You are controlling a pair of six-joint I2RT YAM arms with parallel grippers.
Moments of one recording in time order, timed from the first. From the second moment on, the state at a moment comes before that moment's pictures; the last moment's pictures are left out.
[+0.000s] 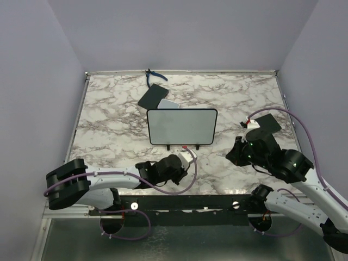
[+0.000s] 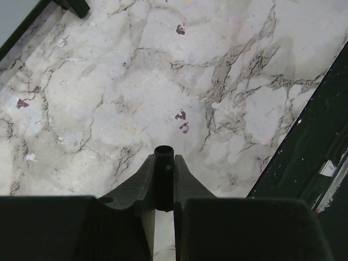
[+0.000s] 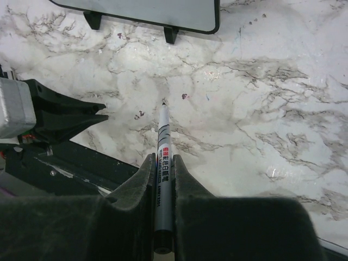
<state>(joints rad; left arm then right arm) -1.21 1.25 0.51 0.12 -0.13 -0.25 0.78 0.72 0.95 -0.99 0.16 0.55</state>
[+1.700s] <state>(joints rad) -0.78 1.09 0.95 -0.37 0.00 -0.23 0.78 0.65 0.93 -0.91 0.13 0.51</state>
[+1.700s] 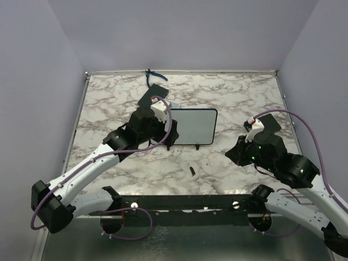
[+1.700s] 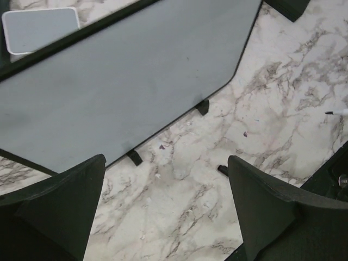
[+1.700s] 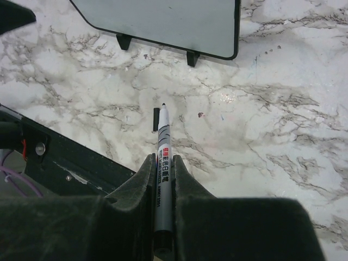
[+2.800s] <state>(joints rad) -0.12 1.12 0.89 -0.07 0.35 -0.28 0.97 0.96 0.78 -0.12 0.17 0.42</state>
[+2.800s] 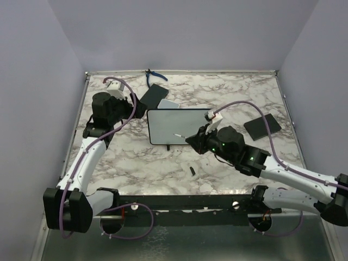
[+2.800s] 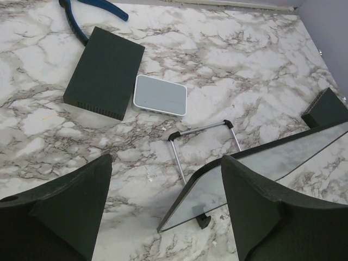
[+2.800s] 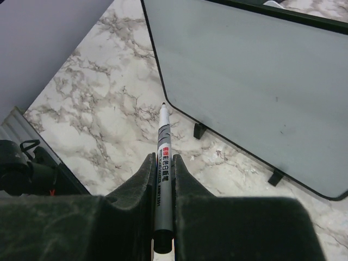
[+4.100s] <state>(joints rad) -0.17 1.16 0.79 0.13 0.52 -0.36 1.13 1.51 1.03 0.34 0.49 0.16</state>
